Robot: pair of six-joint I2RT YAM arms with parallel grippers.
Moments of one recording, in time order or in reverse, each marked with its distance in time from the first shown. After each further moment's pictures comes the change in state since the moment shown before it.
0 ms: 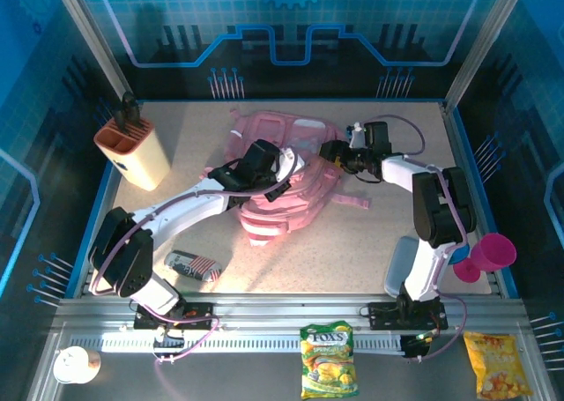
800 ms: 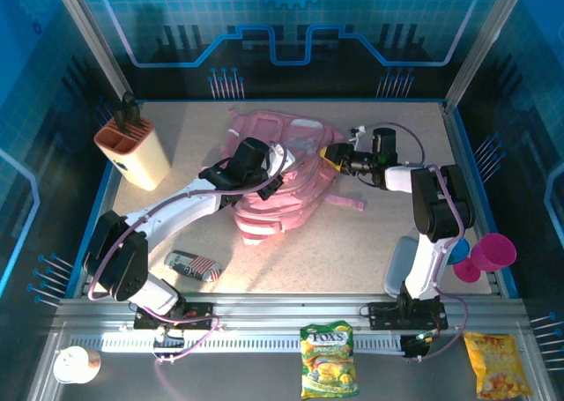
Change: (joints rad) left arm 0.054 -0.037 -0.037 0.012 0.048 -0.026; right arm -0.045 0.040 -0.126 0.369 -0.274 0.167
